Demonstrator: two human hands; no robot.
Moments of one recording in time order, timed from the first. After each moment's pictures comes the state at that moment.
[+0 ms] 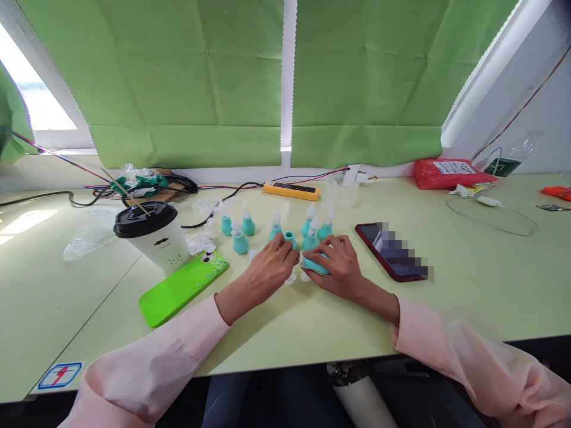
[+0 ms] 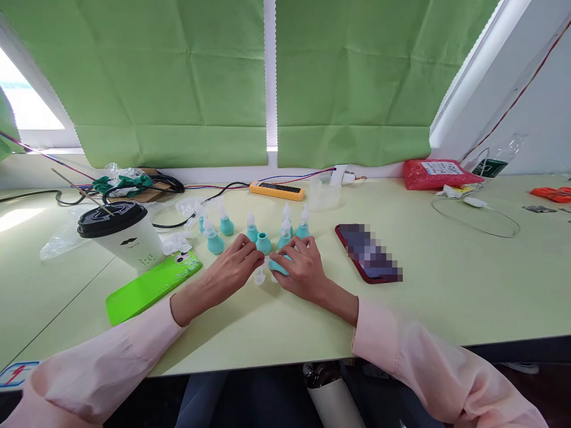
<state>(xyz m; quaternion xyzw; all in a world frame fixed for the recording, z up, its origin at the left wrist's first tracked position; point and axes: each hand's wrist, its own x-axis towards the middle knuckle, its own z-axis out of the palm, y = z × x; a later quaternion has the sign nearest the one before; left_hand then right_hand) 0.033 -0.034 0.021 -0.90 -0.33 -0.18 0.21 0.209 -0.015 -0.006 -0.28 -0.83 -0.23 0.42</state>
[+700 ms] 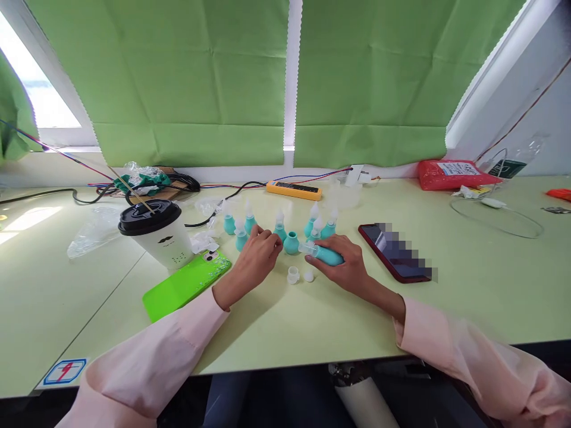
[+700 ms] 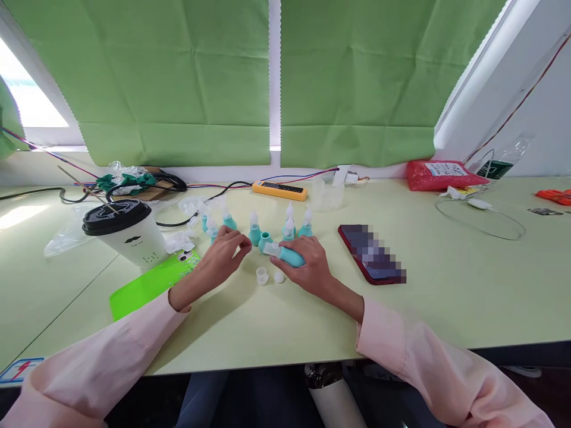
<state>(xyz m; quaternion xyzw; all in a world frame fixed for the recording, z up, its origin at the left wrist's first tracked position) 0.014 -0.020 0.023 -0.84 -0.48 -0.26 0.05 0.207 -0.011 -0.005 -0.34 -0.78 -0.05 0.52</state>
